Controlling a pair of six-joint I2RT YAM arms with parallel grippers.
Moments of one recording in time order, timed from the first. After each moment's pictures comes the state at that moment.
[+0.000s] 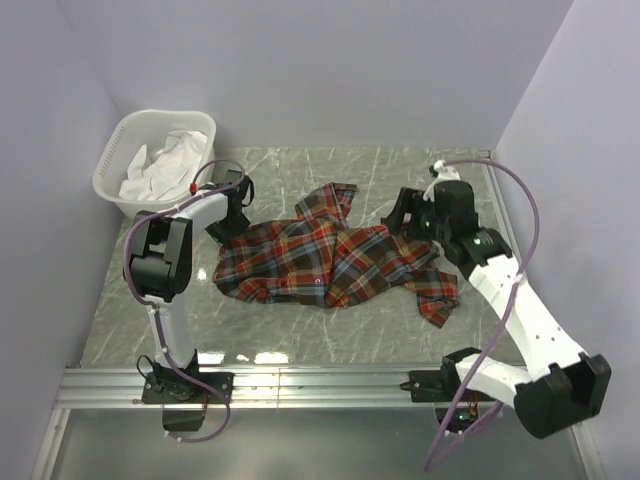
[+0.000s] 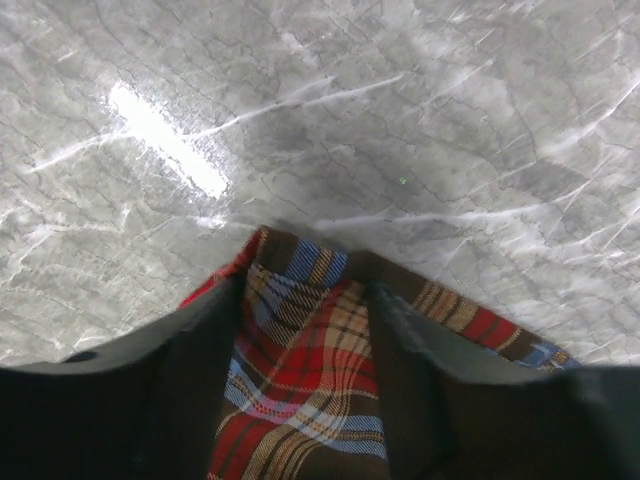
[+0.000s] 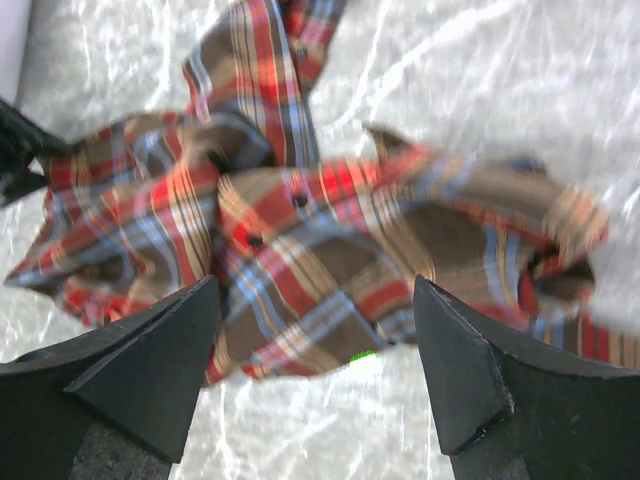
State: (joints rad) left arm -0.23 1.97 1.35 -0.66 -0.42 -1.01; right arm 0.31 1.07 1.00 -0.52 -0.01 0.40
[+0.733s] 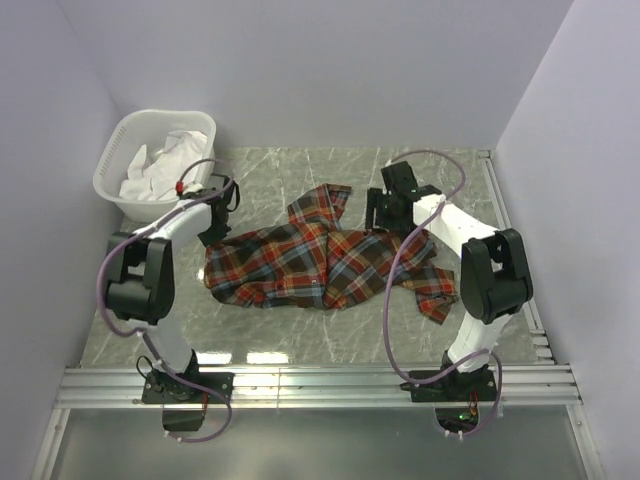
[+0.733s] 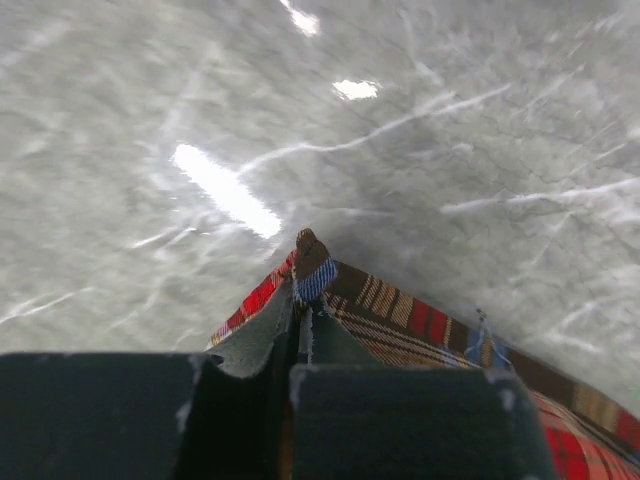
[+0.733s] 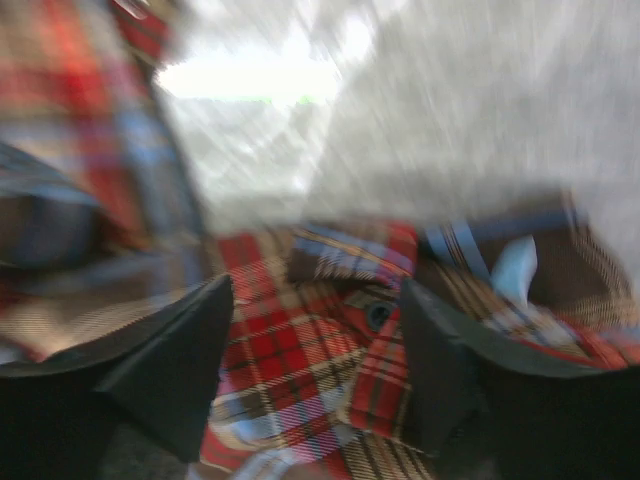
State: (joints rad) left arm -0.19 1.77 1.21 -0.66 -0.51 -0.82; right arm 0.33 1.78 1.31 -0.51 0.02 0.36
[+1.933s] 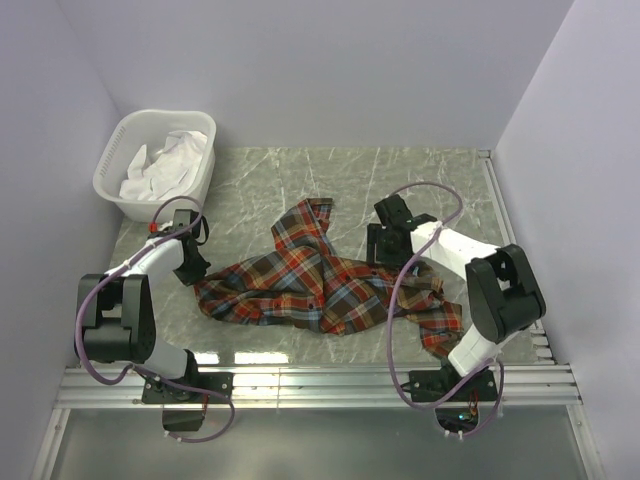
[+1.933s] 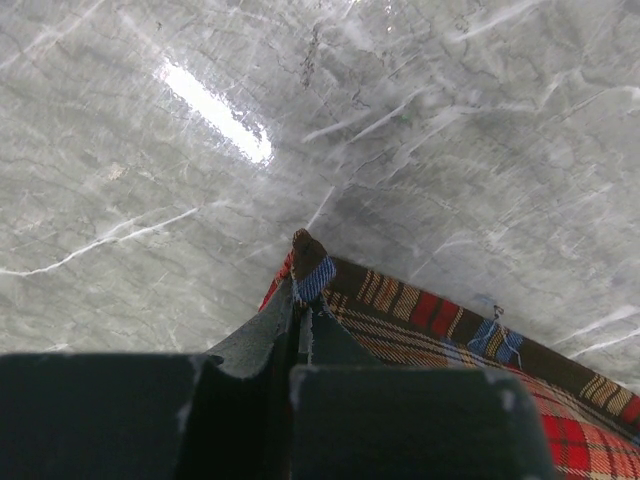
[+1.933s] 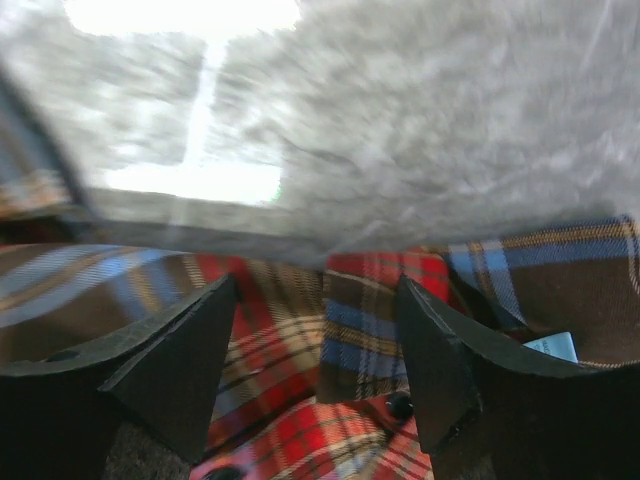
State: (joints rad) left arm -0.02 1.47 0.81 -0.59 -0.31 -0.74; right arm 0.42 1.63 1.02 -0.52 0.09 0.45
